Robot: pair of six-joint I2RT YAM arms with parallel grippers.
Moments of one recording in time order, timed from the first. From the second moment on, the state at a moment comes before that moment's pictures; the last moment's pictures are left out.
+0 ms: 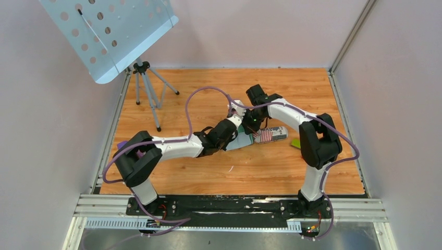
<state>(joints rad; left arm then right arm) -0.92 1.68 0.93 -0.04 -0.36 -0.12 0.49 1.85 1.35 -0.72 -0.41 -0.64</state>
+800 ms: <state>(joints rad) -0.92 1.74 0.97 -0.05 -0.41 -0.09 0.49 1.87 1.35 -0.71 -0.39 -0.62</state>
